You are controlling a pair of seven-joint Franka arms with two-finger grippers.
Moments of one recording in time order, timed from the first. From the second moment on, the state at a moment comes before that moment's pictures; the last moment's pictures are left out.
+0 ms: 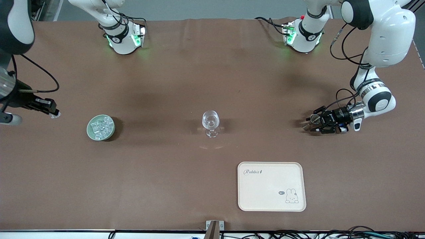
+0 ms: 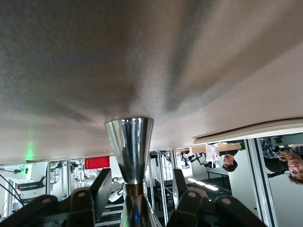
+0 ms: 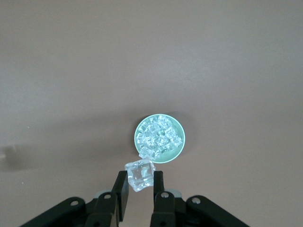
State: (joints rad) left arm -0.12 0.71 0.48 -2.10 -1.50 1.59 -0.24; right arm -0.06 0.07 0.01 -1.63 0.01 1.71 0.09
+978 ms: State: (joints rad) left arm -0.11 0.71 0.48 -2.10 -1.50 1.50 -0.28; right arm -0.06 0.00 0.01 -1.59 0.01 1.64 0.06
